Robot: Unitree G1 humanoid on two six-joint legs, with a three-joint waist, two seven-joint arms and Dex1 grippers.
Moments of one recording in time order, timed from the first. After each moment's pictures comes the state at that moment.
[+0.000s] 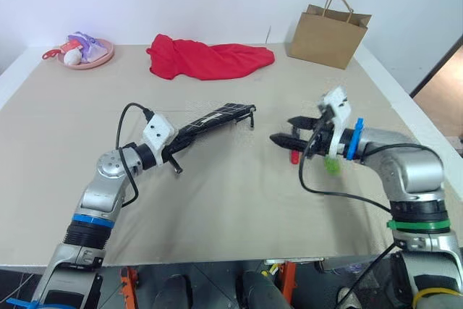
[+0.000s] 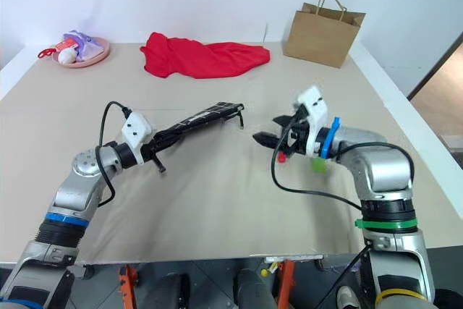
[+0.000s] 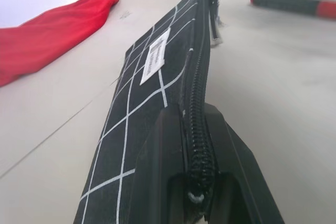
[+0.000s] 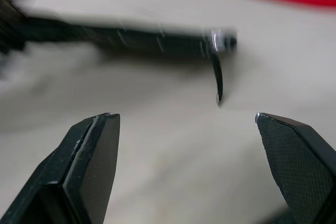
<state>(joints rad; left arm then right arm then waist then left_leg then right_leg) -0.48 0.46 -0.07 0.12 -0.22 0.13 -0.75 -0.61 -0.60 -0.01 0.02 0.34 0.74 0.82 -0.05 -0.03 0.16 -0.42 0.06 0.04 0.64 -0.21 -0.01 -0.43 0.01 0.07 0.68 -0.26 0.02</state>
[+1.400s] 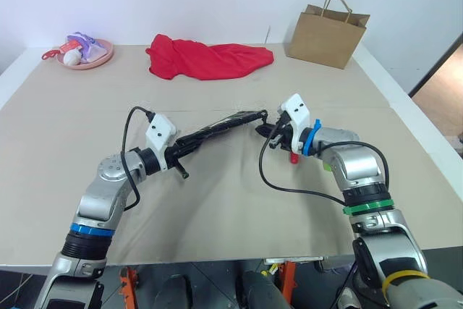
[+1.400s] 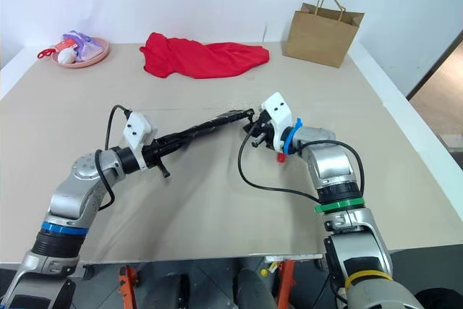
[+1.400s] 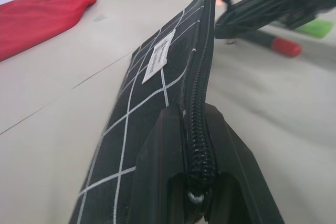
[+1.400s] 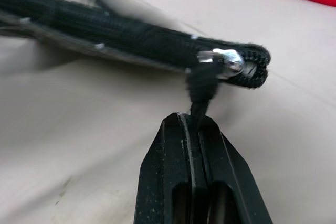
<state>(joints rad) -0.42 0.44 -0.04 -0.04 -0.30 0.32 -0.73 -0.75 -0.44 0.10 0.31 0.16 0.50 0.80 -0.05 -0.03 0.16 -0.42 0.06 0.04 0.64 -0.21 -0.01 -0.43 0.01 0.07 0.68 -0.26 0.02</state>
